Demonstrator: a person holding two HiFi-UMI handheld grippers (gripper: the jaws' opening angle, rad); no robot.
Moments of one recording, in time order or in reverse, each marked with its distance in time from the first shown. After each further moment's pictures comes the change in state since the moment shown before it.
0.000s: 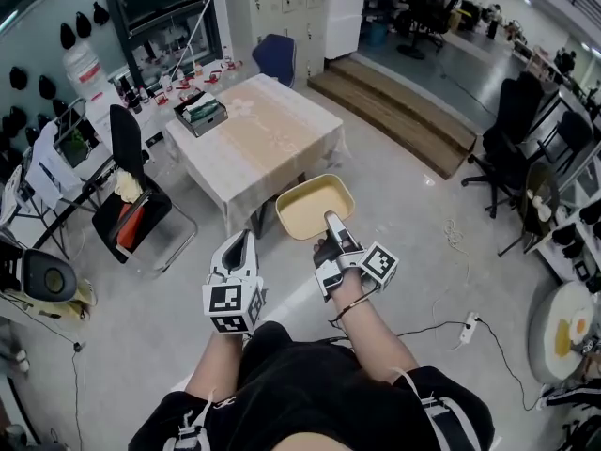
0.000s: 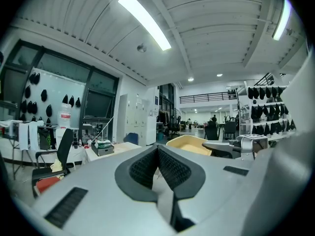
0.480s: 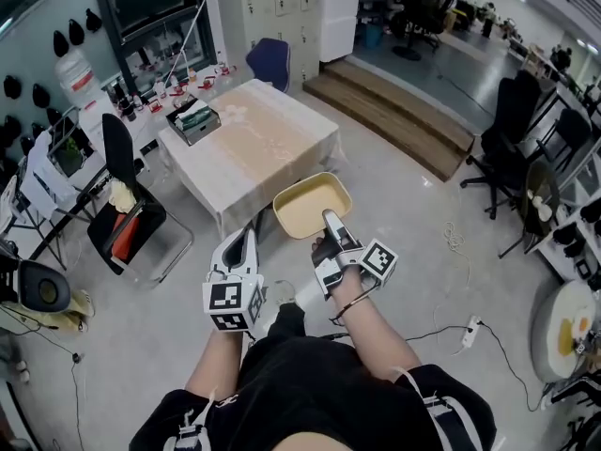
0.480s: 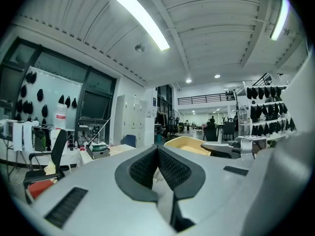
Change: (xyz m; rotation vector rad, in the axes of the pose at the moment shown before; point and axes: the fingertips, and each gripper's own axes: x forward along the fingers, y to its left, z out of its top) left arm 0.058 0.004 -0.002 0.010 -0.024 -0.024; right arm 0.043 -0.017 0.030 0.014 0.009 0.029
